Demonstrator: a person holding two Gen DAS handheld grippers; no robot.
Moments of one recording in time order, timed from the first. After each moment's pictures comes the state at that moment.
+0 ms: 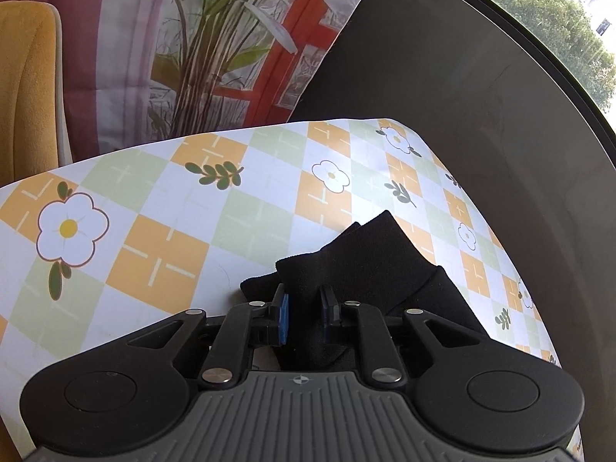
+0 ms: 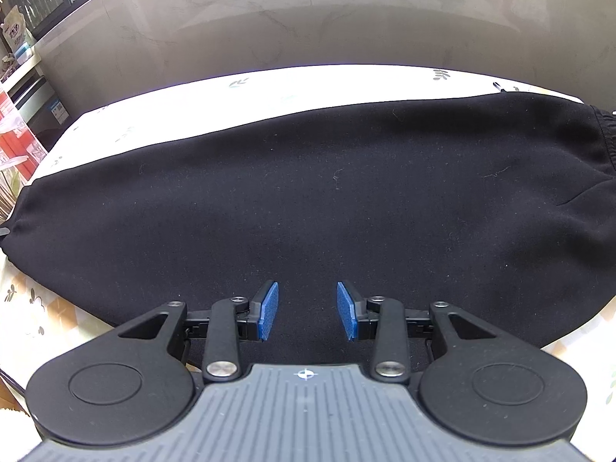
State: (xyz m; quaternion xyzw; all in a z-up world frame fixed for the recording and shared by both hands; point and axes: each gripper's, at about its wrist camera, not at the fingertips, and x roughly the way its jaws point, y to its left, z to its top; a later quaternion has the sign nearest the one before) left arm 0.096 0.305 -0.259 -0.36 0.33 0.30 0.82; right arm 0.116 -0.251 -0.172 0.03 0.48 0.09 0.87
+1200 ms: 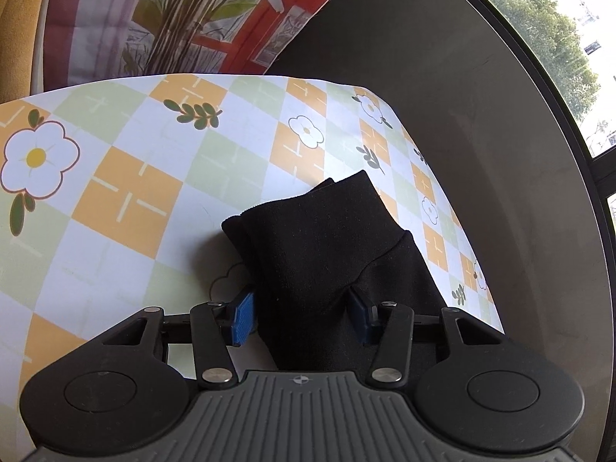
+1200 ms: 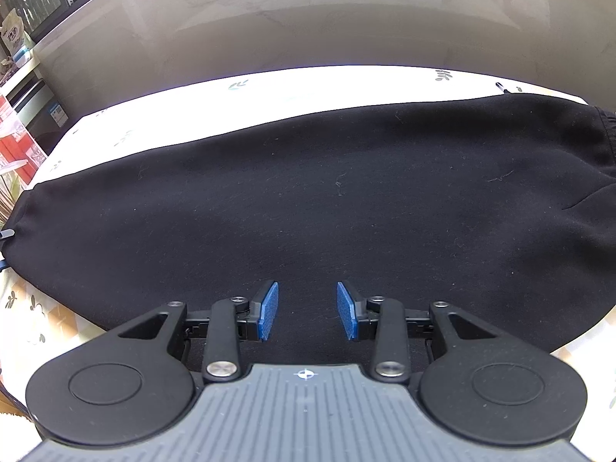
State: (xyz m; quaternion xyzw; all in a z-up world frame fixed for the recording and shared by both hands) left arm 0.073 0.311 -0.287 -0.43 0.32 0.22 0.81; right arm 0.121 -0.239 -0.171 0.03 0.48 0.09 0.87
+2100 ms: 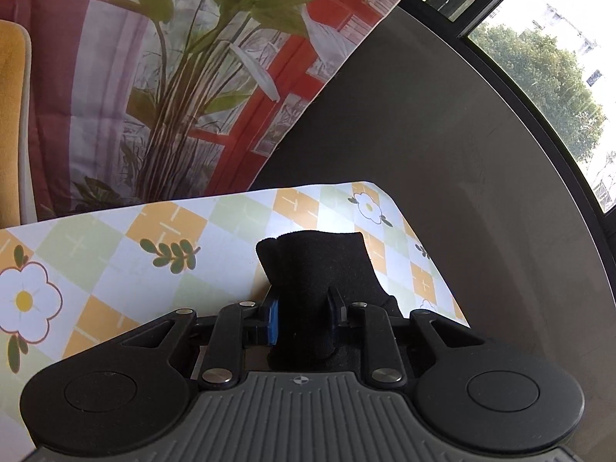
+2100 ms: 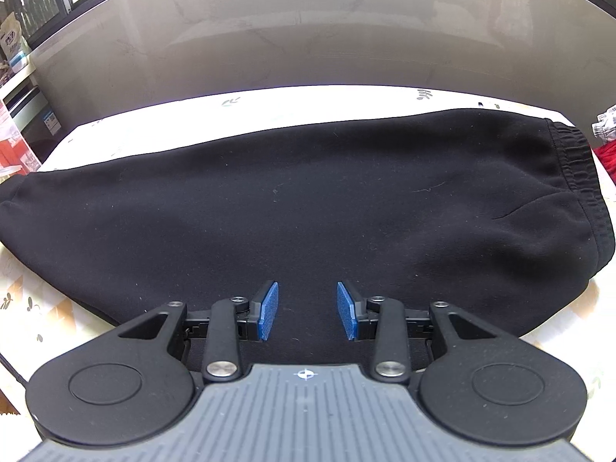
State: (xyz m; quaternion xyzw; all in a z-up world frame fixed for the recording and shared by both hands) left arm 0.098 0.351 -0.247 -0.39 0.25 0.30 0.83; right arm 0.102 -0.233 -0.158 0.01 0.47 0.08 0.88
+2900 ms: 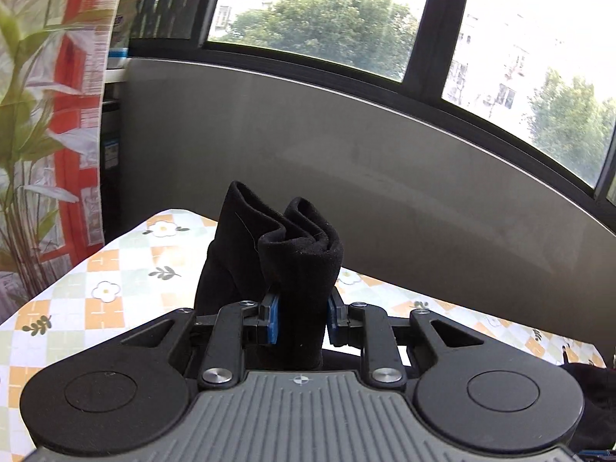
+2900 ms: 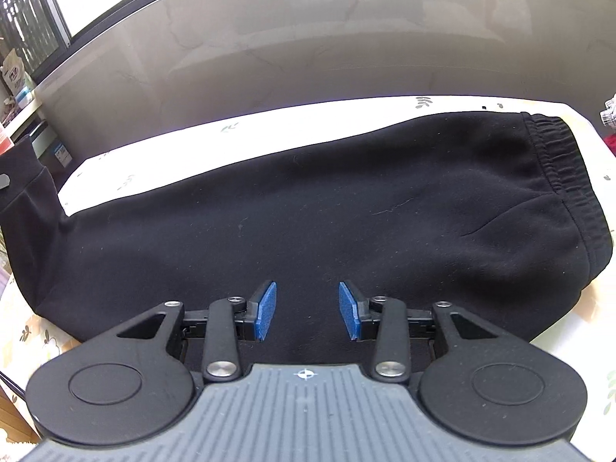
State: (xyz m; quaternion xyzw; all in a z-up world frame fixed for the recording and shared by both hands) left arm 0.111 0.130 -0.175 -0.11 0.24 0.08 0.96; right arm 0.122 -0.272 -0.152 0.08 0.44 0.08 0.89
